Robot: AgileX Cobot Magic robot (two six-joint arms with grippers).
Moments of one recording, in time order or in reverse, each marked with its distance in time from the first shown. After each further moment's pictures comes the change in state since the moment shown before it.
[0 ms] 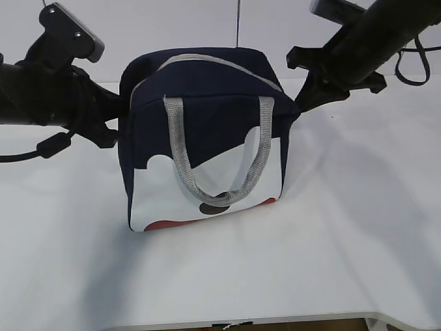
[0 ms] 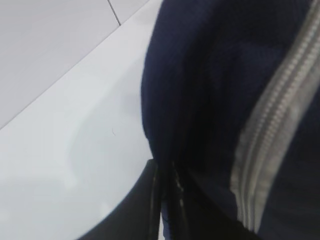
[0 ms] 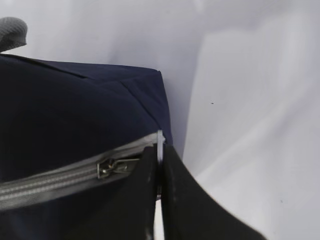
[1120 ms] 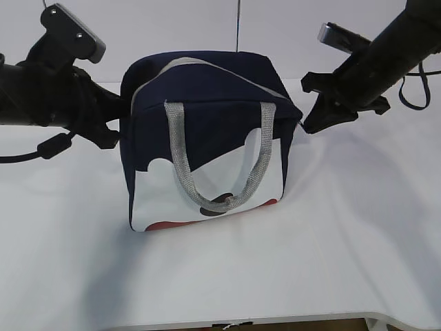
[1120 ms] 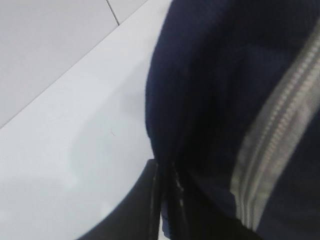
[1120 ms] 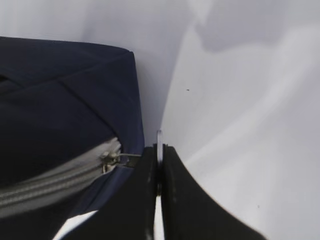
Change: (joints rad) left arm 0.000 0.002 0.000 0.000 -0.005 0.002; right arm -0.088 0.099 0.000 0.094 0.055 -0.187
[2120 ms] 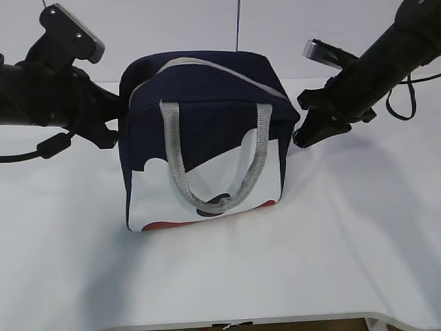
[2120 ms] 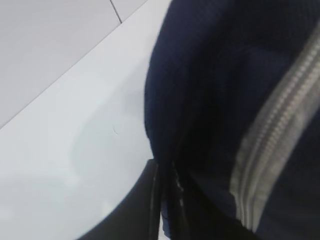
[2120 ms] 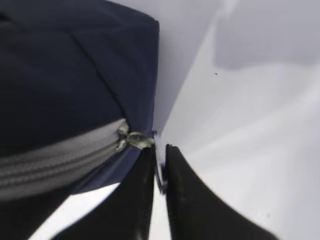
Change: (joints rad) left arm 0.000 0.000 0.000 0.000 -0.008 0.000; right arm -0.002 0.063 -0.029 0.068 0.094 -0.207
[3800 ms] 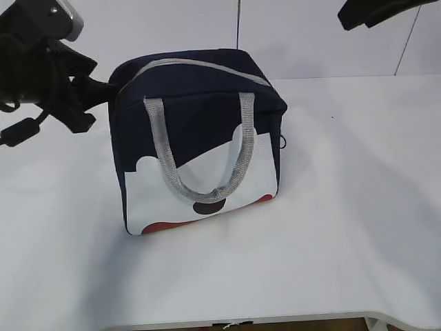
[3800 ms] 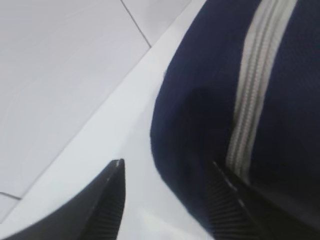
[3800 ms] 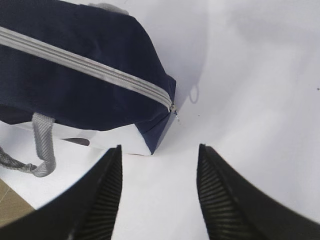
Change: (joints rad) left arm 0.000 -0.107 0.002 0.135 -0.047 0.000; right arm -0.001 -0.386 -0.139 -0.133 0.162 -0.021
